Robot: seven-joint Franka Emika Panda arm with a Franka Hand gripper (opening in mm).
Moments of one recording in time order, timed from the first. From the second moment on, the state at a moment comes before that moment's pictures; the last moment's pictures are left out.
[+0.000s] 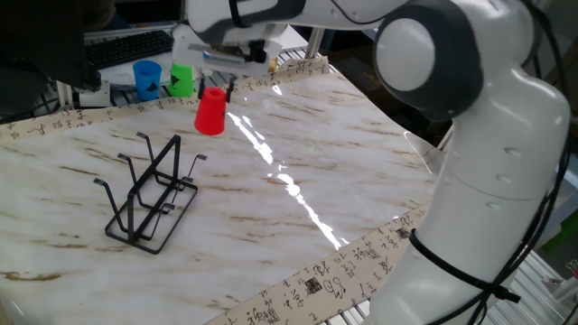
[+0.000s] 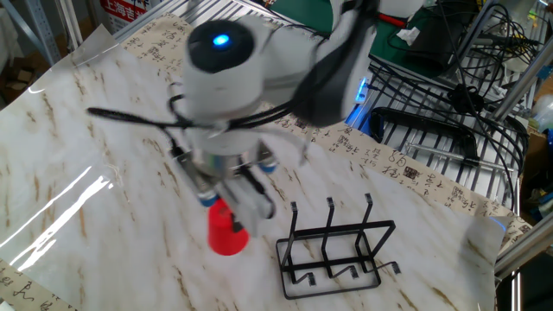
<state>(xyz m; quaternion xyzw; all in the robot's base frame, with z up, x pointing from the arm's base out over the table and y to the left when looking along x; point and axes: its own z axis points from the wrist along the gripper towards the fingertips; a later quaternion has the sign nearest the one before) 0.622 0.026 0.248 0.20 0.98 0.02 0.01</state>
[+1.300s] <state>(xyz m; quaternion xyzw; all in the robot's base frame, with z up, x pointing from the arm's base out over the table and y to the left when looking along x) 0.560 0.073 0.313 0.25 0.97 0.04 -0.03</state>
